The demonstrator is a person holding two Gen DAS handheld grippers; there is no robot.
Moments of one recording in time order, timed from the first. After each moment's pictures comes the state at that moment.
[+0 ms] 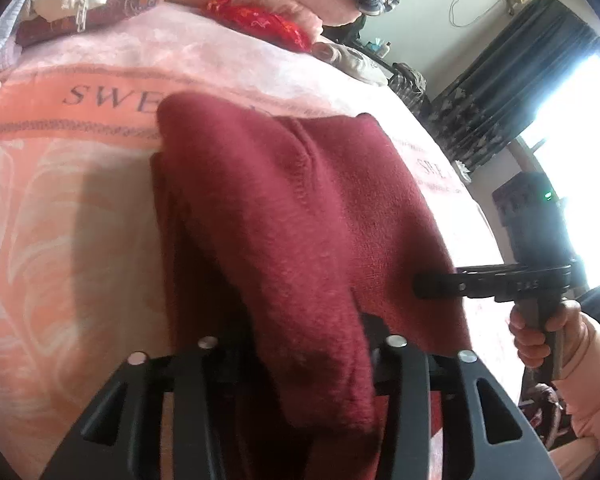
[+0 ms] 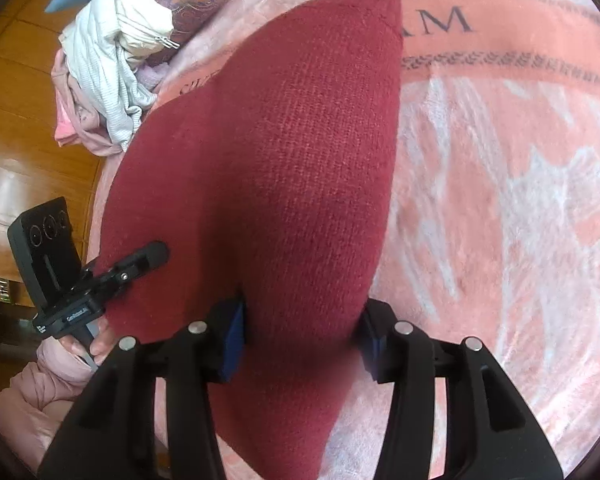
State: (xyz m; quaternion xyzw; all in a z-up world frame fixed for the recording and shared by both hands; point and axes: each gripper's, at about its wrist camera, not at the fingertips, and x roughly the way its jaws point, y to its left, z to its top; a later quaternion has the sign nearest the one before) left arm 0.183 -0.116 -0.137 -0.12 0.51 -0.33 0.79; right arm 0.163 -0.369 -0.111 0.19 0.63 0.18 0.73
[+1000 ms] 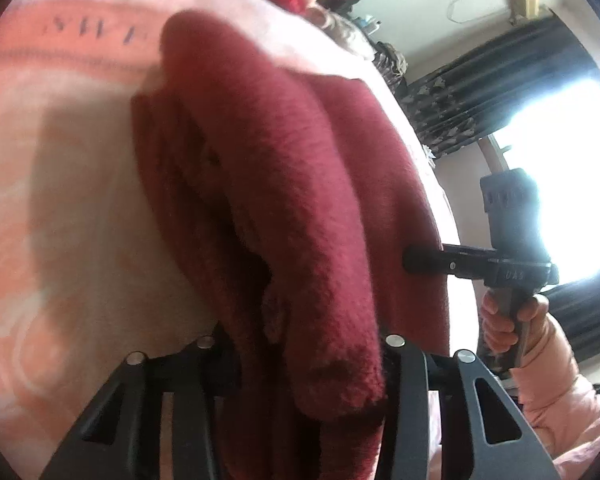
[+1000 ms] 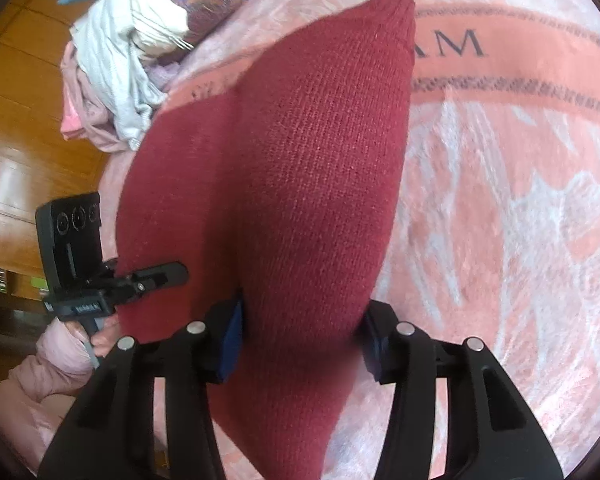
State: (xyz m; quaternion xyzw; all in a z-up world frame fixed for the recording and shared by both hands) left arm 0.203 -0.109 -0.159 -0.17 0.56 -0.38 0.72; right arm 0.168 -0.358 -0.093 0.18 0.62 0.19 0.74
